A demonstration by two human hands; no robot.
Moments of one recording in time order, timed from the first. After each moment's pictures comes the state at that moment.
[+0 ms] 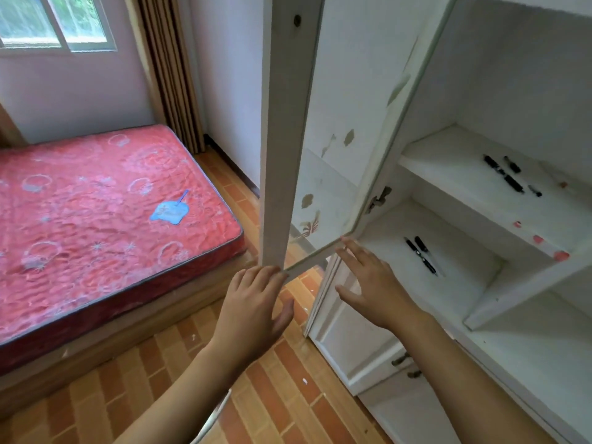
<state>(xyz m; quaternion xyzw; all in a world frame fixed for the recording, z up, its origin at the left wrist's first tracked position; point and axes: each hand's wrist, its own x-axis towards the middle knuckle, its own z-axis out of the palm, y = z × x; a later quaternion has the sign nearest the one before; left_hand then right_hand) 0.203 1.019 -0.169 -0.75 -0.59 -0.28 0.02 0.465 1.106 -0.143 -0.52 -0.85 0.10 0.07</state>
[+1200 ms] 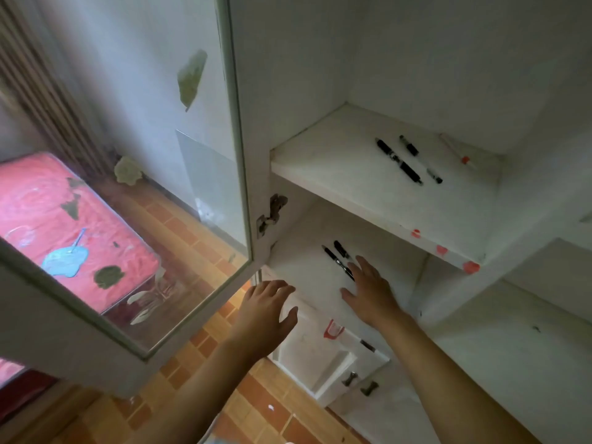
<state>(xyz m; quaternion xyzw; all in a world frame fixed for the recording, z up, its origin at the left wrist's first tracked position) 0.417 1.212 -0.248 -0.83 -0.53 -0.12 -0.13 0.694 1.236 -0.263 -0.73 -0.66 0.18 0.04</state>
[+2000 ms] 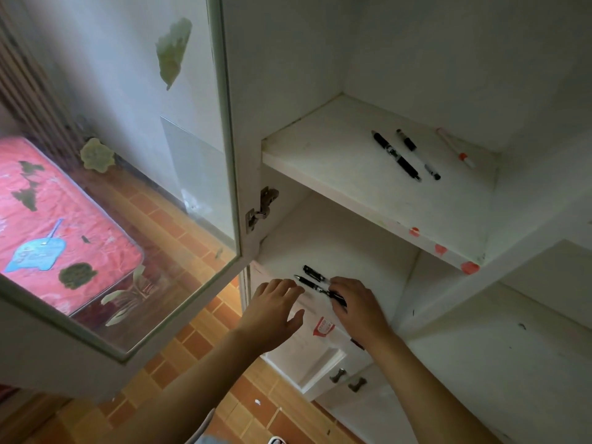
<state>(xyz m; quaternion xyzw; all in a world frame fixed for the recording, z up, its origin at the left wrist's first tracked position) 0.450 1.232 -0.283 -0.87 -0.46 -0.10 -0.14 0.692 1.210 -0.301 -0.67 -0.71 0.14 0.17</state>
